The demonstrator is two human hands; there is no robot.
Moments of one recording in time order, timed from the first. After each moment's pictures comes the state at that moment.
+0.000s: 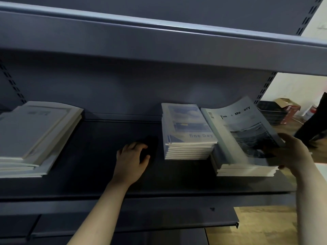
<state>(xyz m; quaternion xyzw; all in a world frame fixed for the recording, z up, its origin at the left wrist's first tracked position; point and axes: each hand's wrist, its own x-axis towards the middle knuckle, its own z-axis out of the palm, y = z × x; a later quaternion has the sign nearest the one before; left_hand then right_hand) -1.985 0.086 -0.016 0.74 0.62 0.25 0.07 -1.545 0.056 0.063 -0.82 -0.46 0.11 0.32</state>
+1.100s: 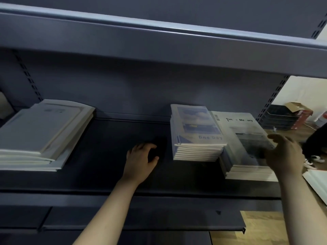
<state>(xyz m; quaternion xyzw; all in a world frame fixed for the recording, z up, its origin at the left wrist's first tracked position) -1.987 0.079 -0.010 0.73 0.61 0.28 0.12 -1.616 0.055 0.064 -0.82 -0.50 -0.08 0.27</state>
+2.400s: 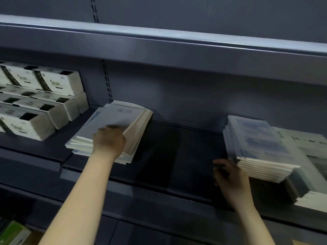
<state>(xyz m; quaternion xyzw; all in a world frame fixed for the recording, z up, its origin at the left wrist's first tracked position) -2.212 0.059 0.074 0.55 0.83 0.04 -0.08 -1.877 0.037 0.011 -0.62 -0.64 0.21 0.39</state>
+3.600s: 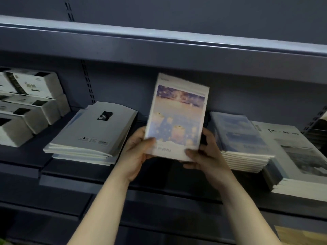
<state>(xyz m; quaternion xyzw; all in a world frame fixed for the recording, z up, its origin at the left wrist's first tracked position) -2.109 0.035 0.058 0.48 0.36 0.60 0.53 -1.891 0.048 0.057 -0.38 -0.57 0.55 0.48</state>
